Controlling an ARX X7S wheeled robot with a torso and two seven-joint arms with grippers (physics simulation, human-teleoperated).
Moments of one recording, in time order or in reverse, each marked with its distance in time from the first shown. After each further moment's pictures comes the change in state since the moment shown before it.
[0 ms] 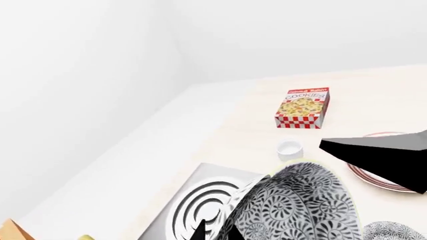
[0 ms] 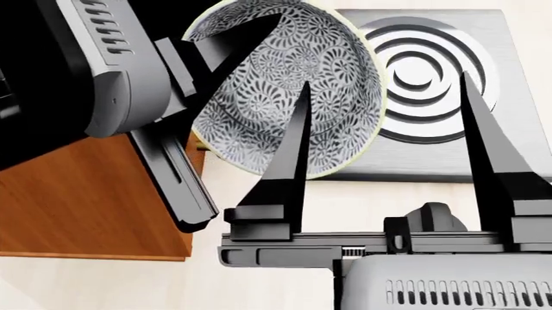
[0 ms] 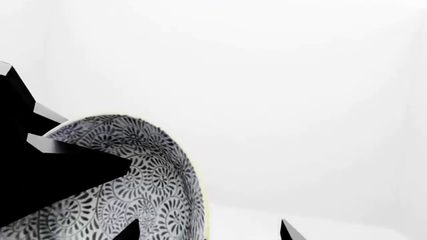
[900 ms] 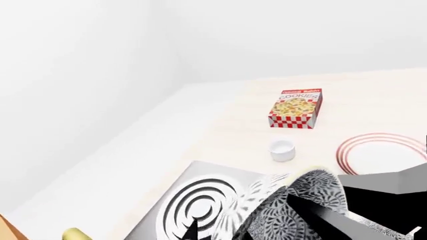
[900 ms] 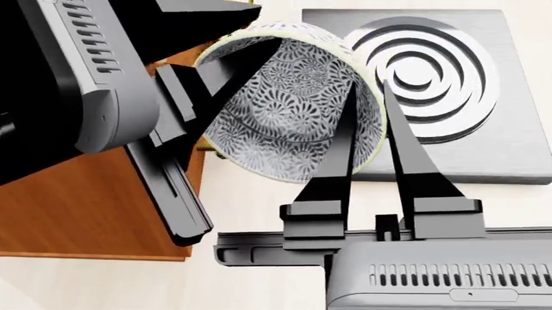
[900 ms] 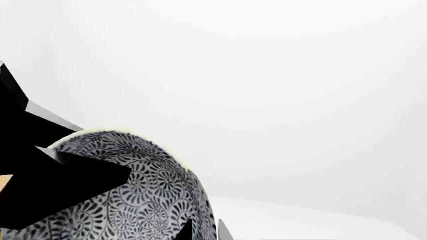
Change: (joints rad) left arm 0.035 -0.034 0.015 0.007 -0.042 0.049 -0.014; right arm -0.003 -0.024 0.020 0.009 0.046 0.035 0.004
